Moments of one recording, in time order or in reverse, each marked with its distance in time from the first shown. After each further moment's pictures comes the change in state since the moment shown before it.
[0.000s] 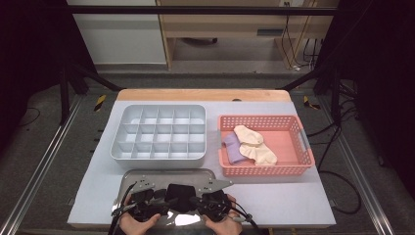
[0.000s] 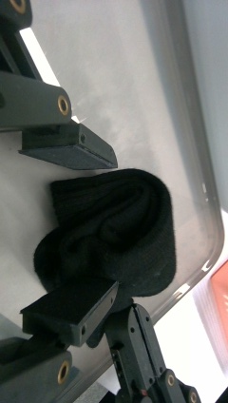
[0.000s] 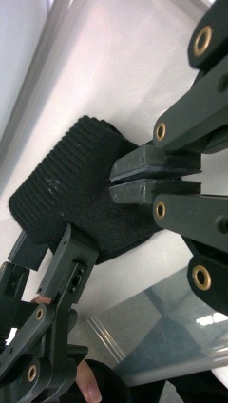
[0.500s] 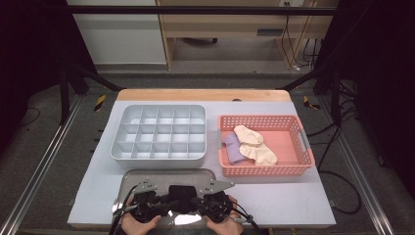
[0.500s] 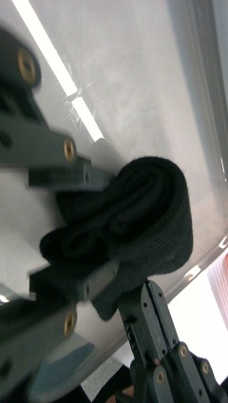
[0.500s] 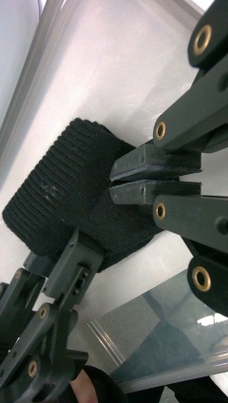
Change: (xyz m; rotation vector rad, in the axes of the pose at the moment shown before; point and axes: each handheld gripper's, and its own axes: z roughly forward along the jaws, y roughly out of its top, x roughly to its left) left arm -0.003 -0.001 0.002 0.040 -0.076 -0.001; right arm -0.002 -0.005 0.000 -0.002 -0.013 -0.004
